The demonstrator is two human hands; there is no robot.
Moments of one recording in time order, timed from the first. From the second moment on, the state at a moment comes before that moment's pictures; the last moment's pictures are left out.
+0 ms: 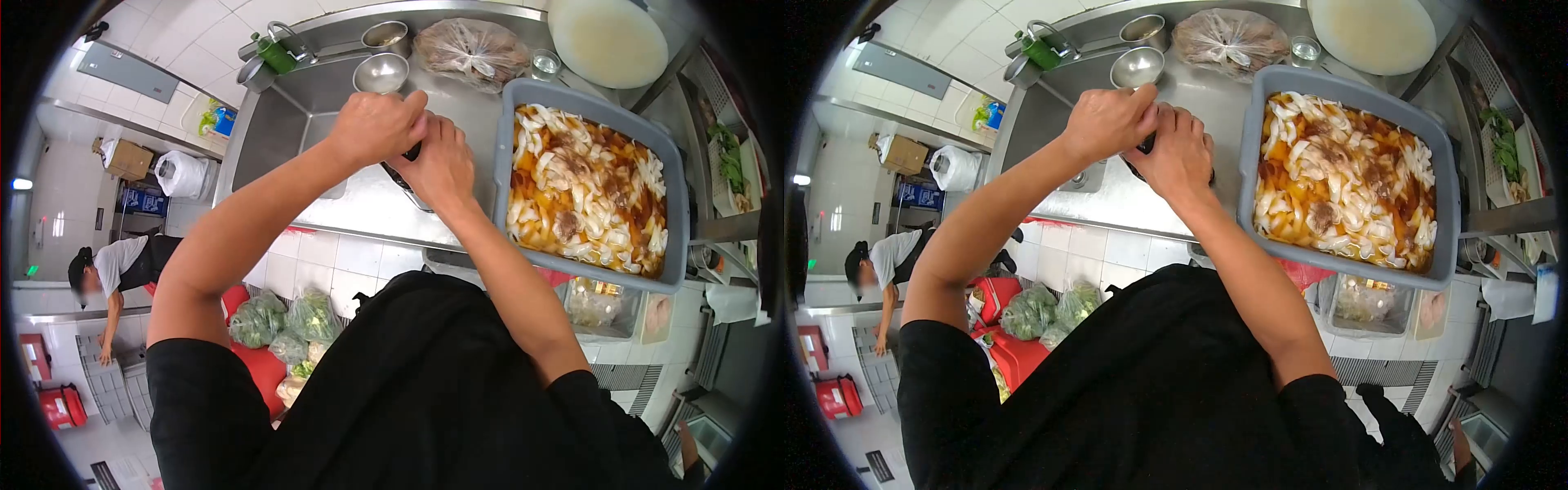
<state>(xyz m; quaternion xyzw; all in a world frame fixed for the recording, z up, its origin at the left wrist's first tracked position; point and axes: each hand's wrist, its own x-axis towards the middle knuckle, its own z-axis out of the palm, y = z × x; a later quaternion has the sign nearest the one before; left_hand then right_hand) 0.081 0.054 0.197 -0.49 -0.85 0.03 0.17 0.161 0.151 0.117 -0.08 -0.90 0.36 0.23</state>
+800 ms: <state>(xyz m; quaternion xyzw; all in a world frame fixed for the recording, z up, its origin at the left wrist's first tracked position) 0.074 0.064 0.254 -0.40 -0.91 0.10 -0.04 0.164 0.162 0.123 -0.07 -0.91 0.37 0.19</state>
